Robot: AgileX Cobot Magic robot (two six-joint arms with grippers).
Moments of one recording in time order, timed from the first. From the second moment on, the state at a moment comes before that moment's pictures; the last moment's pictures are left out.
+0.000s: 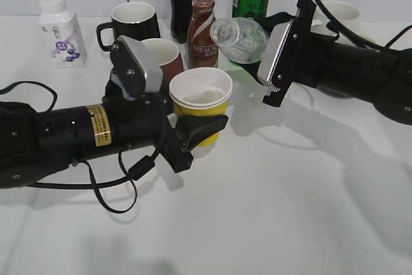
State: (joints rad) left arm -0.60 1.83 -0.66 0.61 -0.92 -0.20; right arm 0.31 1.91 -0.85 -0.69 -0.95 -0.52
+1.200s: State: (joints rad) left arm -0.60 1.83 -0.66 0.62 -0.92 -0.20; right arm 0.31 1.88 -0.86 -0.64 -0.96 -0.92
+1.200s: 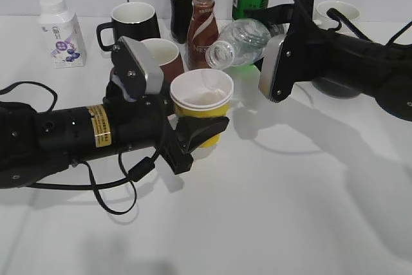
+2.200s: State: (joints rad) left arm -0.60 1.83 -0.66 0.67 -0.93 -0.20; right arm 0.31 1.88 -0.86 -0.61 -1.04 -1.10
